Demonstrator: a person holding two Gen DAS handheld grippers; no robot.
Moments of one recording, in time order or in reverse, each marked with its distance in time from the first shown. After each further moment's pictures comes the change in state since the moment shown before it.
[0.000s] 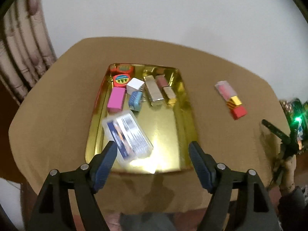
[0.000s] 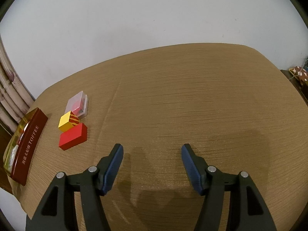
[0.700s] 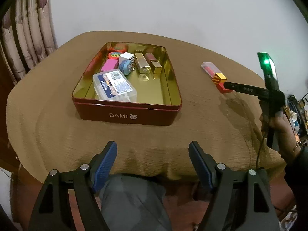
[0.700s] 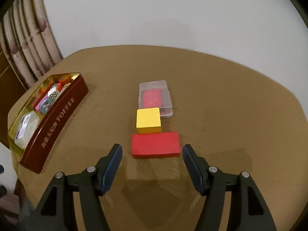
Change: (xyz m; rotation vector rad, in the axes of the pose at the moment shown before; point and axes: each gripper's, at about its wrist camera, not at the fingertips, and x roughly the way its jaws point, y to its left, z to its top) left arm -0.007 -0.020 -0.088 -0.017 -0.023 -0.043; right arm 0.022 0.146 0.021 -0.341 0.112 0.086
